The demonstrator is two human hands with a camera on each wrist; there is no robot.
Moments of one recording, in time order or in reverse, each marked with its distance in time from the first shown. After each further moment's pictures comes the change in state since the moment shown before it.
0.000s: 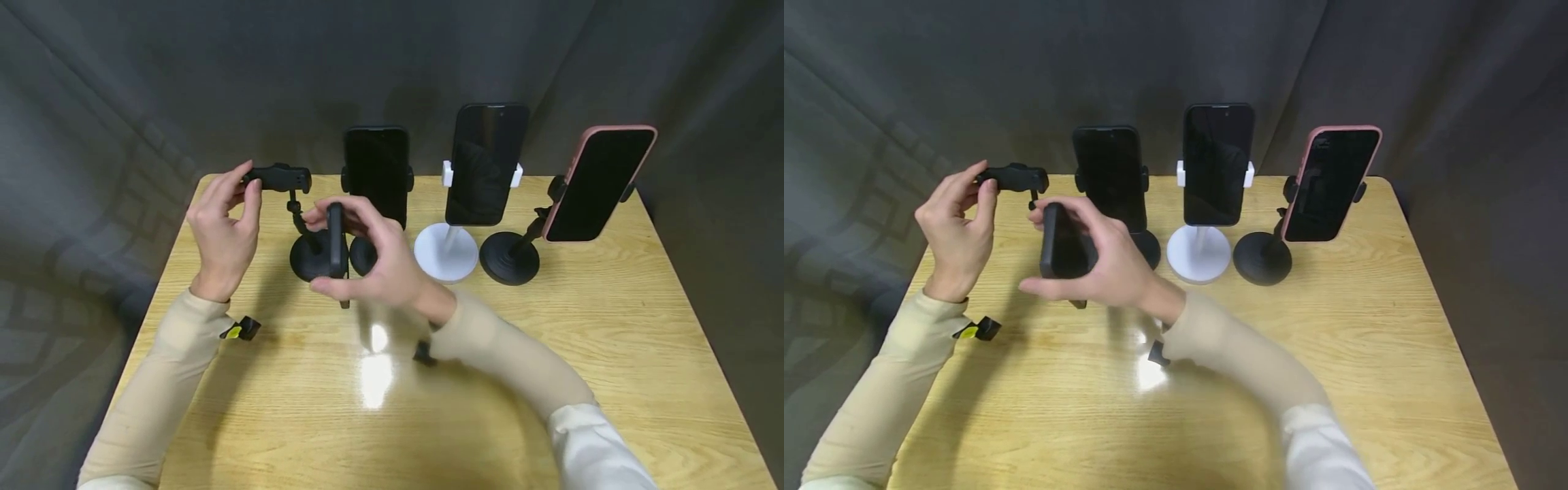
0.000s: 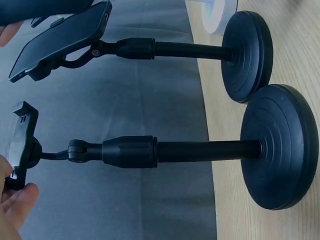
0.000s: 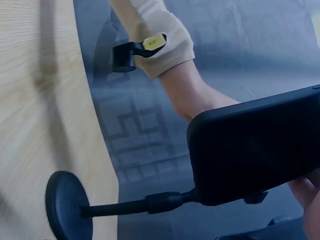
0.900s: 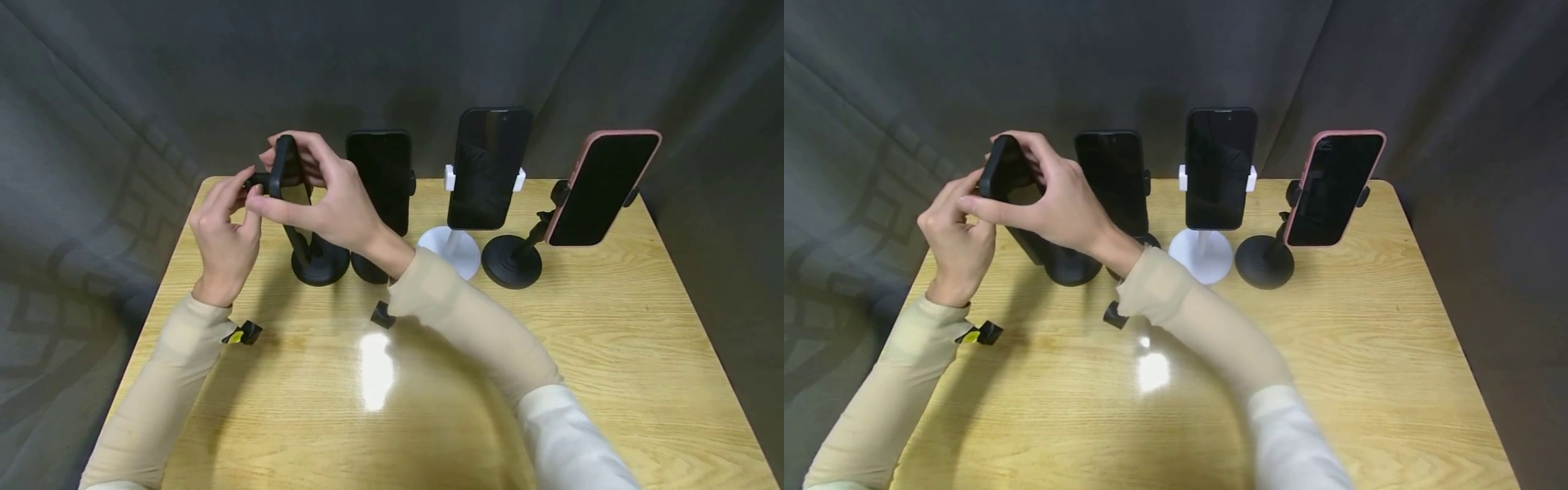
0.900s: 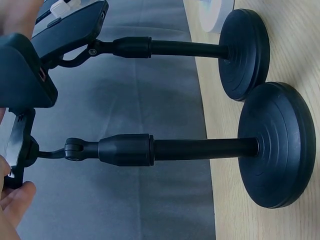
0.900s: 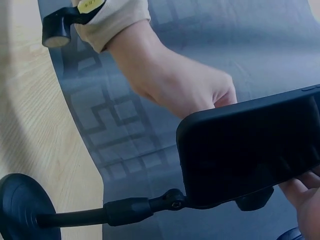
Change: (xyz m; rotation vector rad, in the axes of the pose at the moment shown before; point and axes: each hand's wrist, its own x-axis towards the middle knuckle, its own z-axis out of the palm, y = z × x) left_hand -0.004 0.001 0.000 0.000 0.021 0.035; right_hand 0.071 0.017 0.014 -0.009 0.044 0.157
